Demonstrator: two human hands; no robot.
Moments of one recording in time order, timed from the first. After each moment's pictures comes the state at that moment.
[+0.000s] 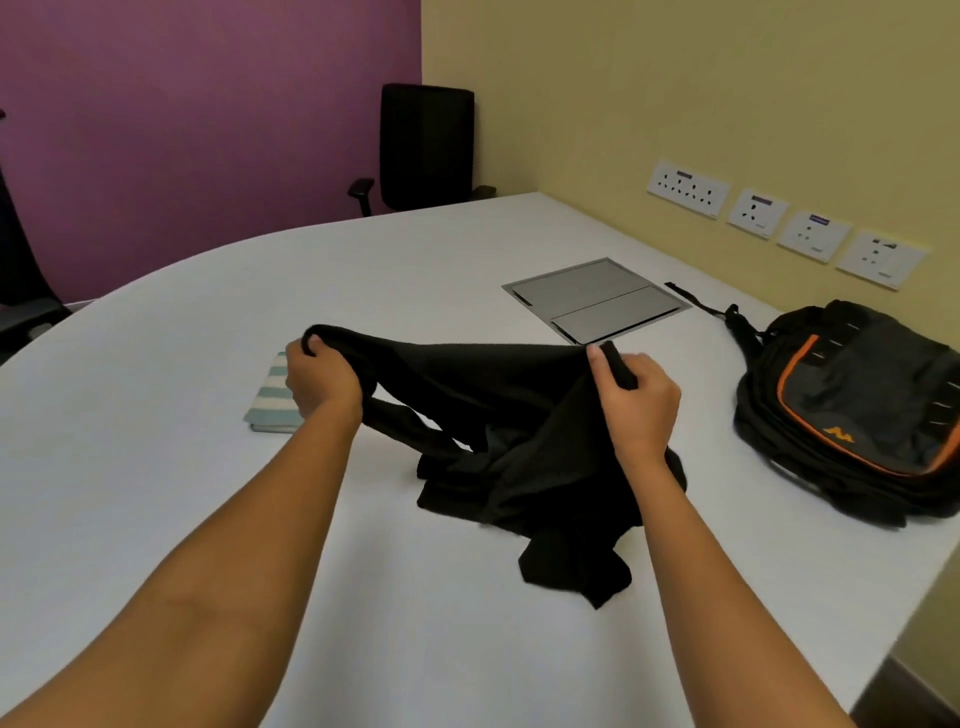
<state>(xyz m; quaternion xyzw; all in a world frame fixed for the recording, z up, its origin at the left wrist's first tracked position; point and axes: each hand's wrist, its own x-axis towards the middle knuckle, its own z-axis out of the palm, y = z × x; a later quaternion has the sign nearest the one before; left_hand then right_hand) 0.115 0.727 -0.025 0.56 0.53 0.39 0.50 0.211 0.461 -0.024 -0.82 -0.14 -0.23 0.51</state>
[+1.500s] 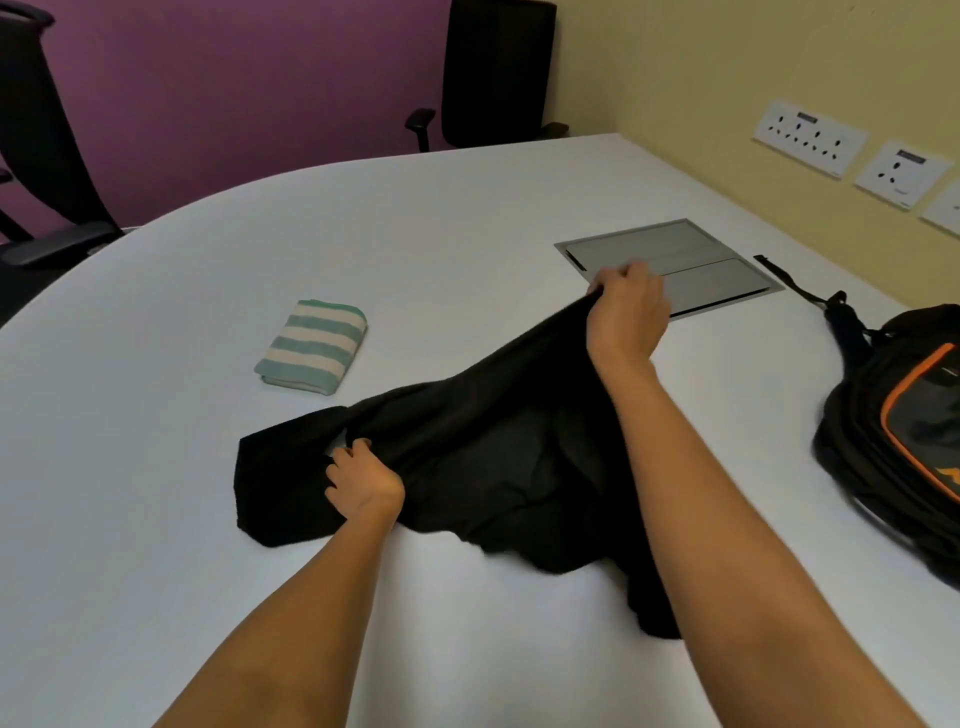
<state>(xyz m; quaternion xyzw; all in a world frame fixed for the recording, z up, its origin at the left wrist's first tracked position) 0.103 0.678 -0.173 0.76 0.60 0.02 0.26 0.321 0.547 -0.017 -0.92 -0.19 -0.15 0.30</state>
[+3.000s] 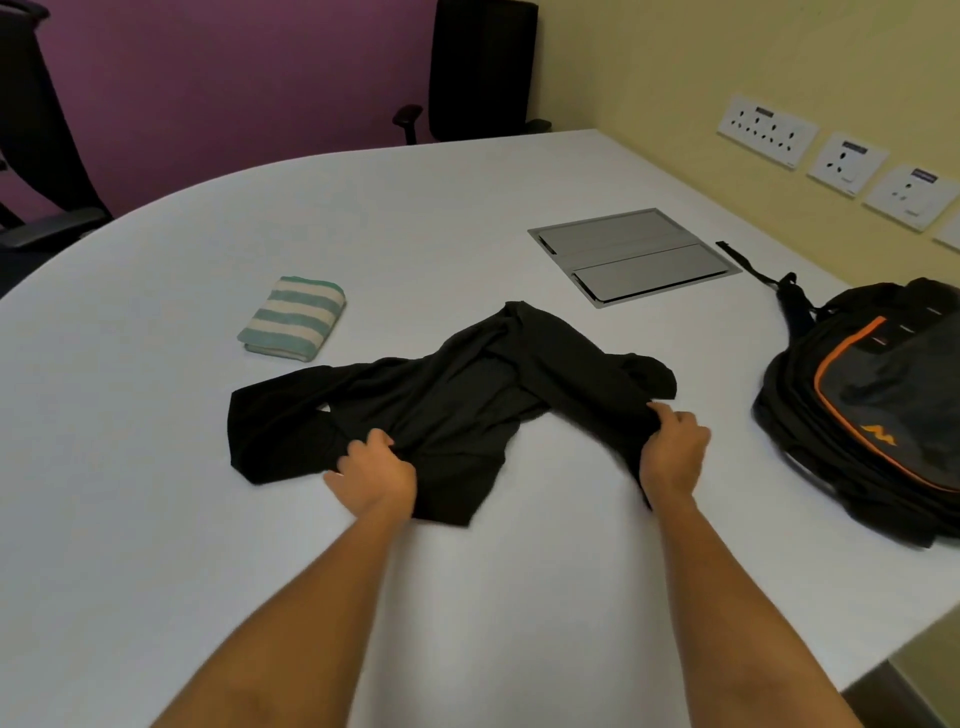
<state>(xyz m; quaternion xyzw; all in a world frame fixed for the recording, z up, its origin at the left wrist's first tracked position) 0.083 0.581 -0.147 0.80 0.58 0.00 0.18 0.293 0.361 -0.156 -0.95 -0.05 -0.07 0.28</state>
